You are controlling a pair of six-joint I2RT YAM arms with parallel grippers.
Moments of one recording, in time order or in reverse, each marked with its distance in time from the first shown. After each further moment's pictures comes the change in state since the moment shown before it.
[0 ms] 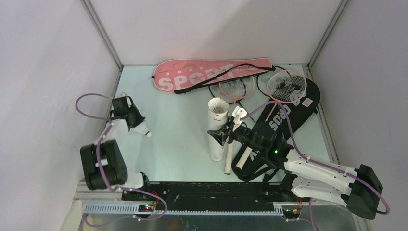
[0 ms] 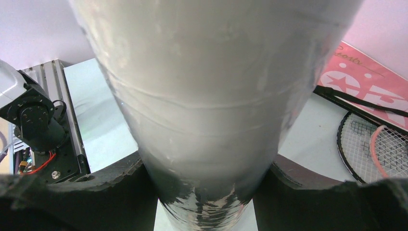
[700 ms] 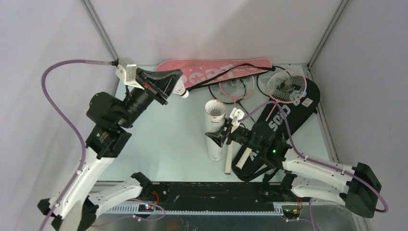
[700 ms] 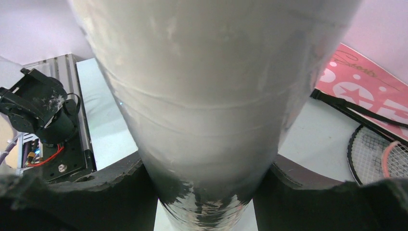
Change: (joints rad) left arm -0.842 -0.577 0.473 0.146 0.011 0.103; right arm 0.003 0.020 0.000 0.031 -0.055 -0.022
